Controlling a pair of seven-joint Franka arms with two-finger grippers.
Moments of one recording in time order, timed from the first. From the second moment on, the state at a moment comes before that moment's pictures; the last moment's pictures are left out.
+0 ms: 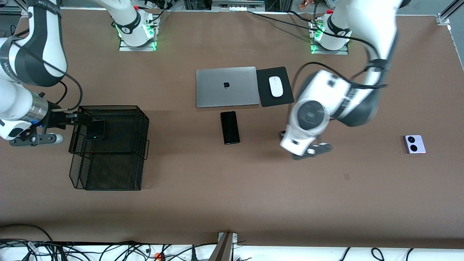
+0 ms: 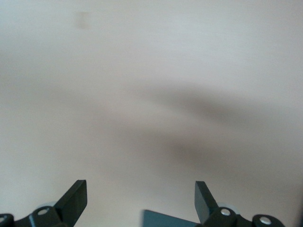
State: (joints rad) left arm -0.20 0.62 -0.24 -1.30 0.22 1.59 -0.76; right arm 0.50 0.30 -0.52 -1.60 0.17 1.78 -0.12
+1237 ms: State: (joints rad) left arm 0.55 0.63 -0.25 -1.57 0.51 2.07 0.09; right arm 0.91 0.69 -0.20 -1.44 0.17 2.15 0.47
